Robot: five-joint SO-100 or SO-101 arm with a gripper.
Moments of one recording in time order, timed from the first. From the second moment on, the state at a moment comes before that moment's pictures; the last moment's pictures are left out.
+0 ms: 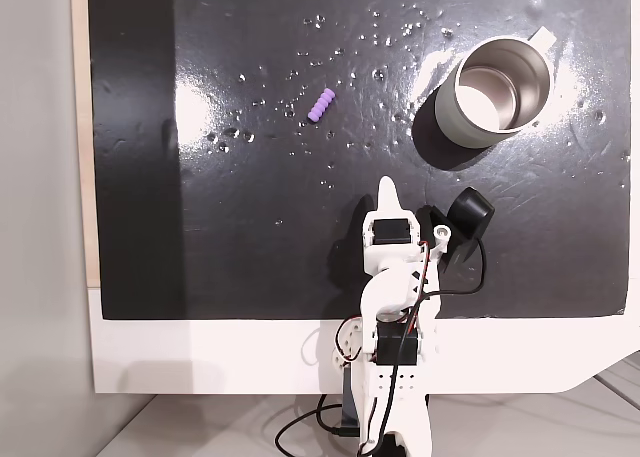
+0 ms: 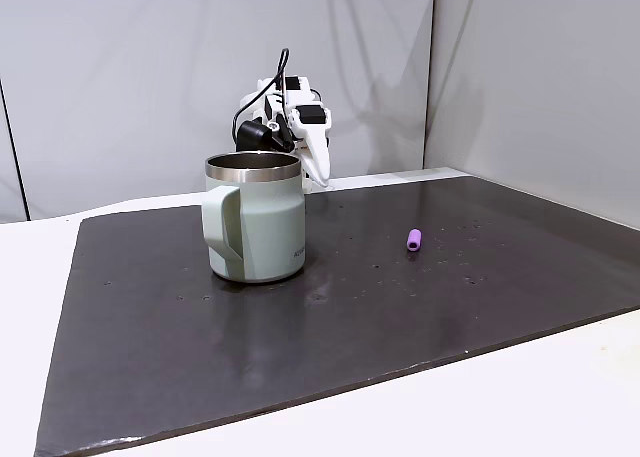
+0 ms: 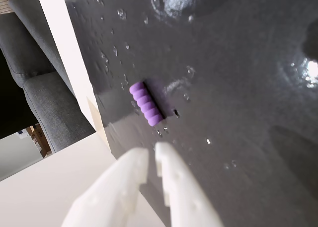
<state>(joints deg) -0.5 190.2 178.2 45.3 -2.5</state>
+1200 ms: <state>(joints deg) -7.6 168.4 153.8 46.9 -8.0</state>
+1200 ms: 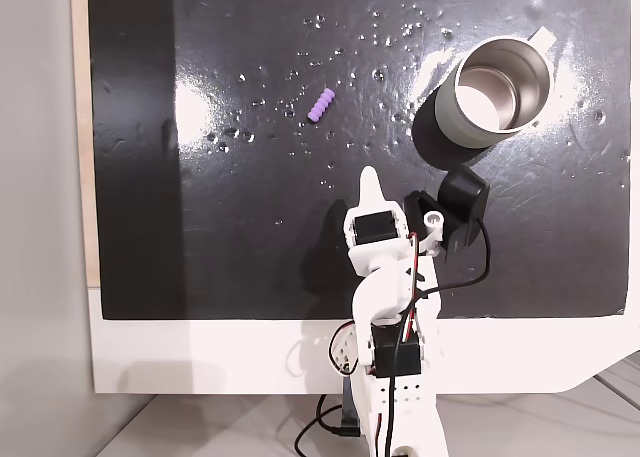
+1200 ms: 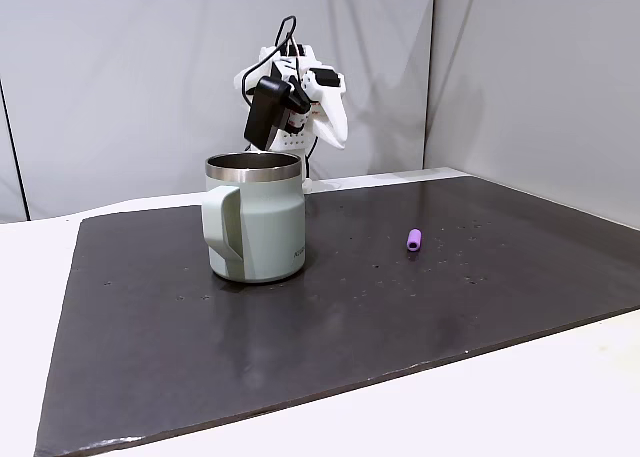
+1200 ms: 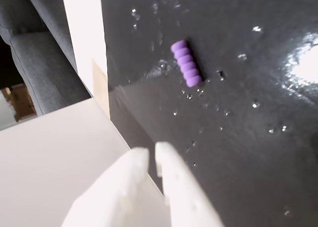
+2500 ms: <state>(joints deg) -21.4 89.4 62.5 97.0 -20.3</state>
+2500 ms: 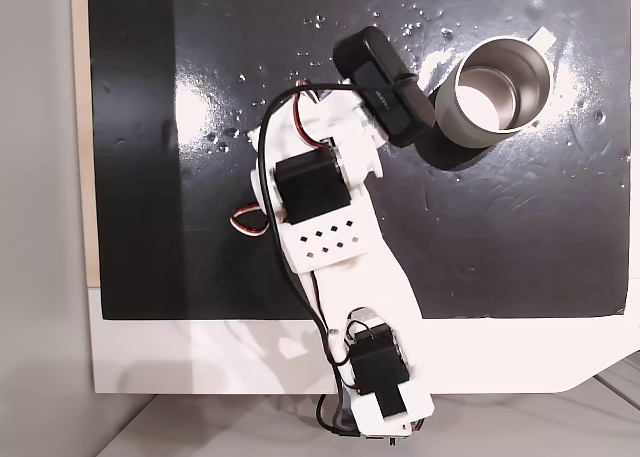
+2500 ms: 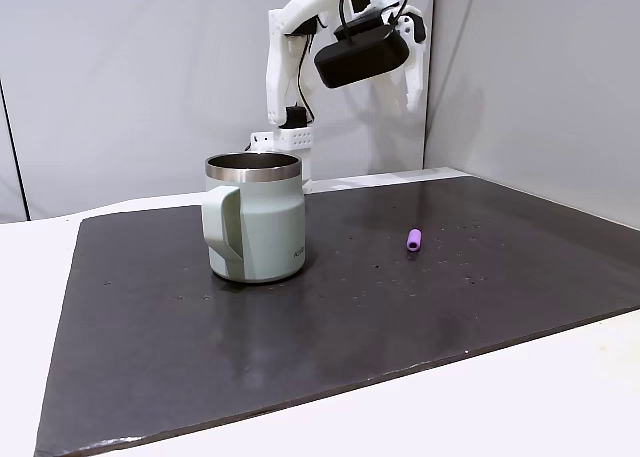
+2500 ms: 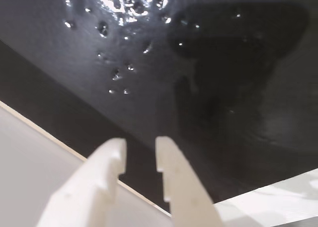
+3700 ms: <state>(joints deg) -13.1 52.9 31.3 103.7 -38.4</state>
